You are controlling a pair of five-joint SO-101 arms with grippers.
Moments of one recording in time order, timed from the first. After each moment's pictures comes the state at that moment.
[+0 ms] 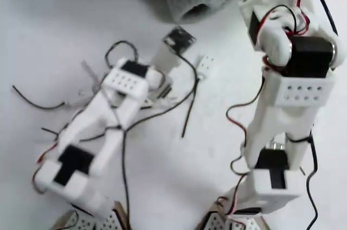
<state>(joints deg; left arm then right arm) 18.0 10.4 10.0 59.1 -21.3 -0.4 5.4 -60.8 90.0 28.5</state>
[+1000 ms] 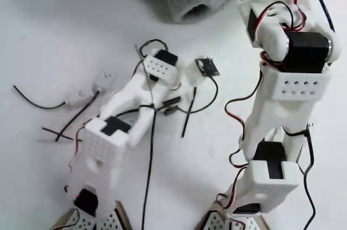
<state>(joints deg) 22.3 38.3 -18.8 82.7 -38.9 -0.6 9.1 -65.8 91.7 28.5</state>
